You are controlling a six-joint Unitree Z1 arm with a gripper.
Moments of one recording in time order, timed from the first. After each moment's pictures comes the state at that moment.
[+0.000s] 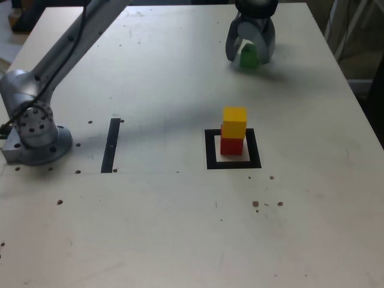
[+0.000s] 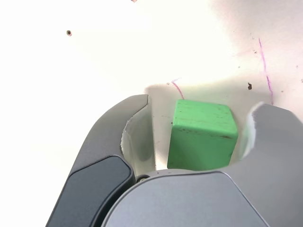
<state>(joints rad) 0.52 2.51 -2.34 1.44 0.23 0.86</state>
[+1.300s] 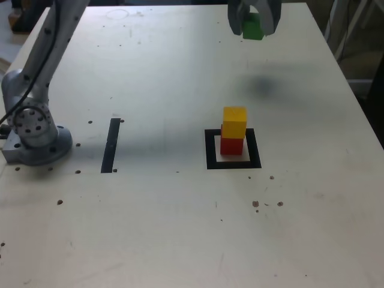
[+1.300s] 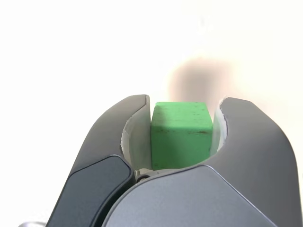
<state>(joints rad) 0.42 2.20 -2.22 1.50 0.11 0.80</state>
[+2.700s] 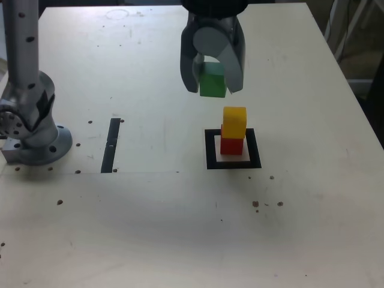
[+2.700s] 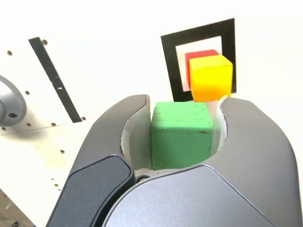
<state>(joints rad) -0.10 1.87 -1.74 1.50 0.09 0.05</state>
